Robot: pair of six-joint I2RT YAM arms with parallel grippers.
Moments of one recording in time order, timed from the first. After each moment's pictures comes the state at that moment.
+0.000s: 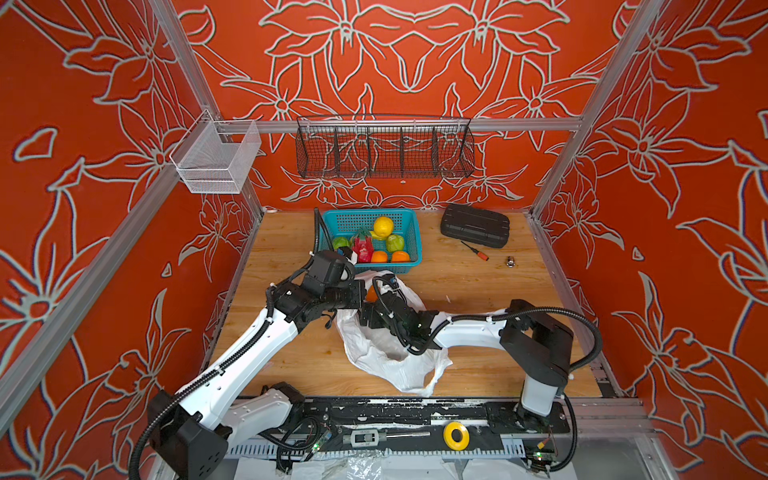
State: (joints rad) left arm -0.48 1.08 1.02 -0.73 0.18 -0.51; right arm 1.04 1.84 1.02 0.20 0.30 0.87
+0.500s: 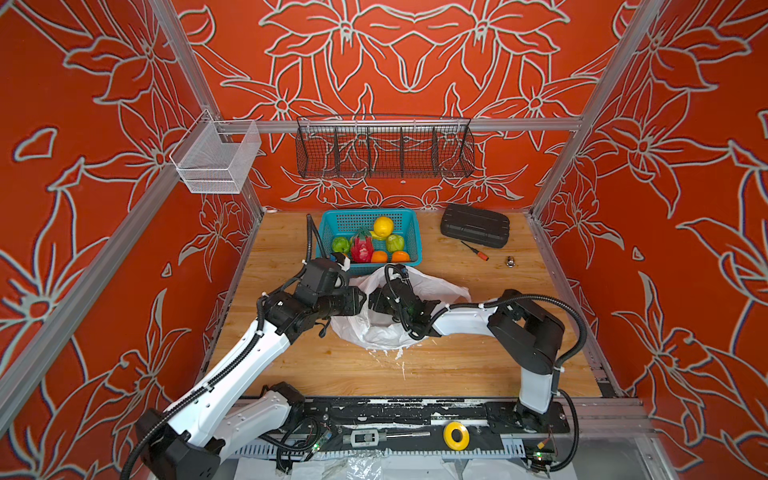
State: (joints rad) left arm -0.48 0.97 0.97 -0.76 0.10 -0.50; right arm 0.94 1.90 1.03 0.31 0.20 0.99
